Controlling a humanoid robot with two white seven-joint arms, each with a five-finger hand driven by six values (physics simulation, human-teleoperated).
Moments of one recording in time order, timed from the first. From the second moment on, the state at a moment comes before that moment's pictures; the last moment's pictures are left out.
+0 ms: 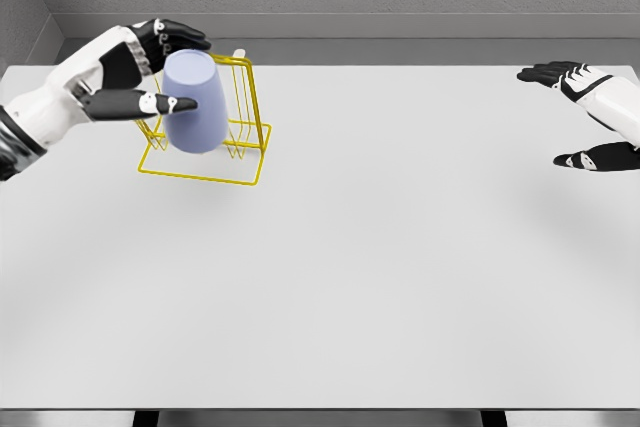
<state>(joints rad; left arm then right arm) -0.62 0.96 -0.75 -1.68 0.92 -0.21 -0.23 -0.20 -0.67 -0.14 -1.58 0.19 -0.61 0.61</state>
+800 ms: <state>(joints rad) -0.67 0.89 -0.76 -1.62 0.91 -0.20 -0.23 -0.20 -0.67 -0.14 -1.58 0.19 -0.61 0.61</state>
